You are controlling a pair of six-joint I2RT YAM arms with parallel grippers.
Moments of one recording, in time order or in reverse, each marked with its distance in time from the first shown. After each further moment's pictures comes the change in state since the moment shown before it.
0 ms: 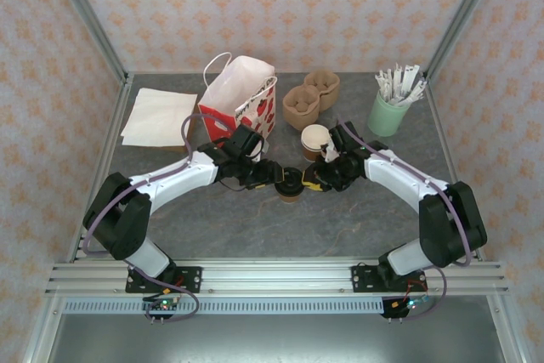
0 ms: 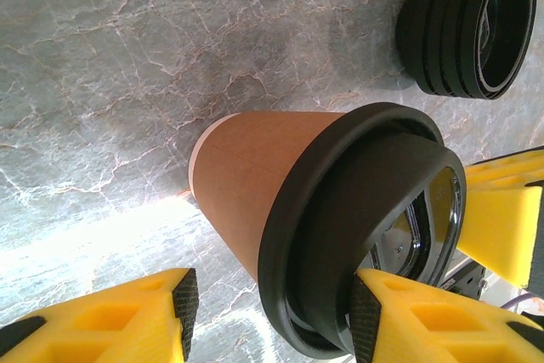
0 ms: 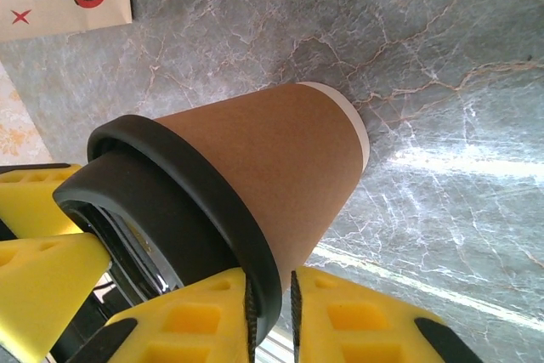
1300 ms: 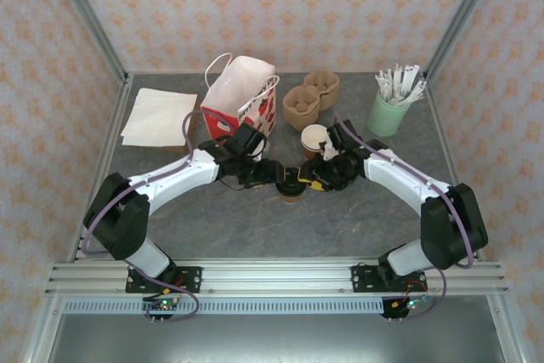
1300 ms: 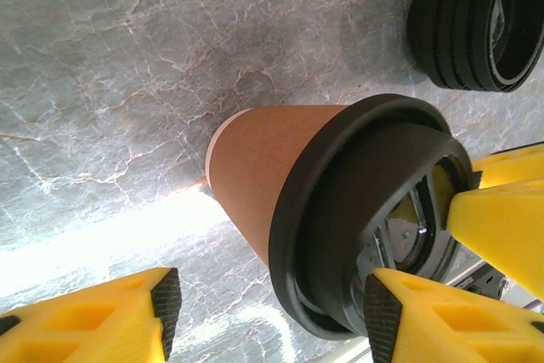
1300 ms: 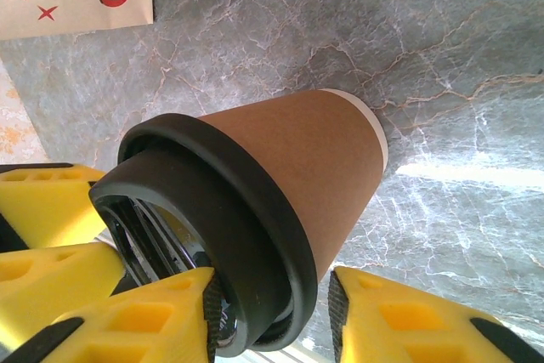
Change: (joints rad) left arm -0.015 -0.010 0.050 -0.082 -0.043 0.024; right arm 0.021 -0.016 0.026 -0.010 0.029 -0.005
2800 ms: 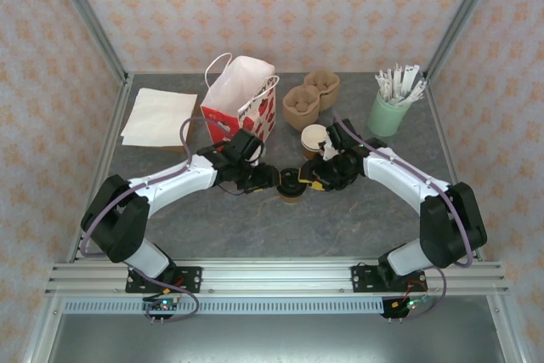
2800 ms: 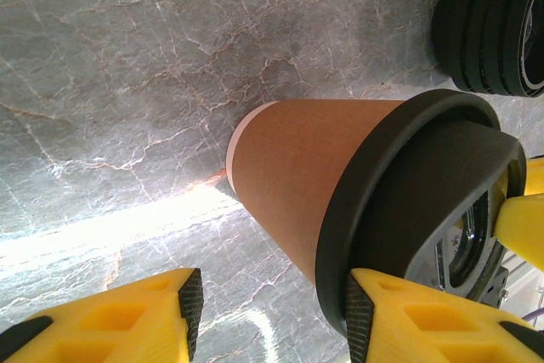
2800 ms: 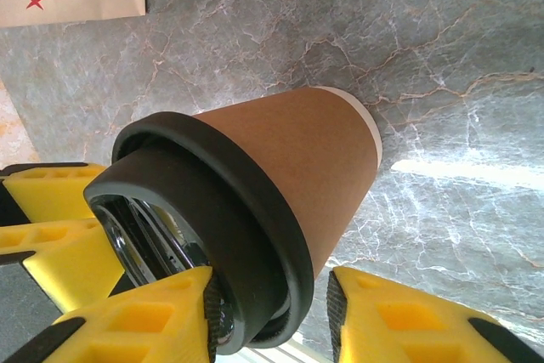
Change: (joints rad) left arm 0.001 -0.011 -0.086 0.071 0.002 -0.051; right arm 0.000 0.012 0.021 -0.042 0.007 -0.036
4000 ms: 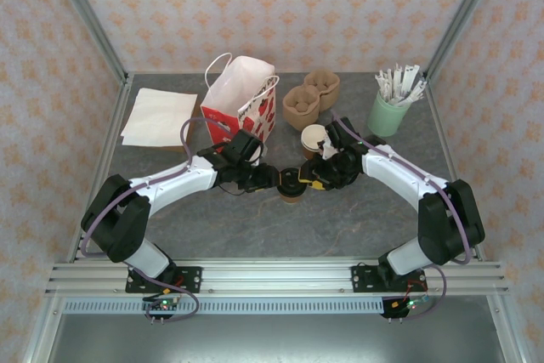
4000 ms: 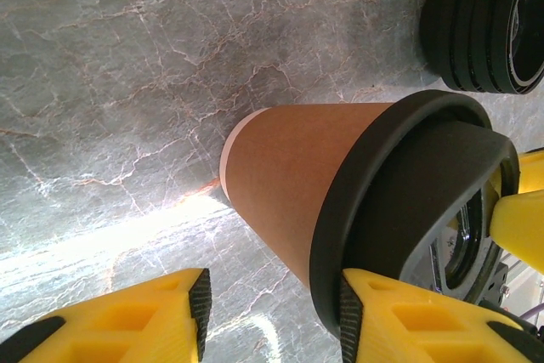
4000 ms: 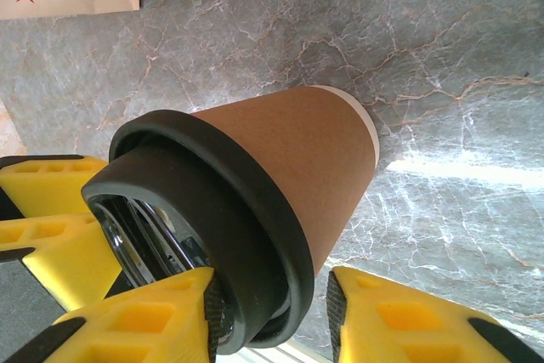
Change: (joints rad) left arm 0.000 0.004 -0.020 0.045 0.005 0.025; right arm 0.000 0.021 0.027 -0.033 0.005 -0.031
